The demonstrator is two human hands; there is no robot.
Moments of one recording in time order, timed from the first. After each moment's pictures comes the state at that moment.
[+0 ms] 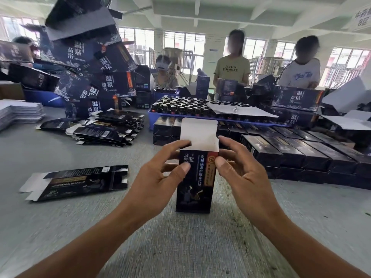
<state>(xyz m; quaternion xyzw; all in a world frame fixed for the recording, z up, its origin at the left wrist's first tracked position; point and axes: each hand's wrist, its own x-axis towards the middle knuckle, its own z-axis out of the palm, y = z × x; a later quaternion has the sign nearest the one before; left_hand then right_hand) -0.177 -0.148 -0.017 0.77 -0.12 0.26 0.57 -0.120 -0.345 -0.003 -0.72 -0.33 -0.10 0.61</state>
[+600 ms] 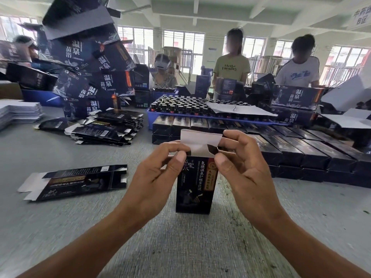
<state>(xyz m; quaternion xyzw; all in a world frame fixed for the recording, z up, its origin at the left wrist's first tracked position) -0.181 -0.154 -0.013 0.75 -0.13 0.28 0.58 -0.128 -0.341 0.001 -0.66 -0.37 -0.12 0.64</state>
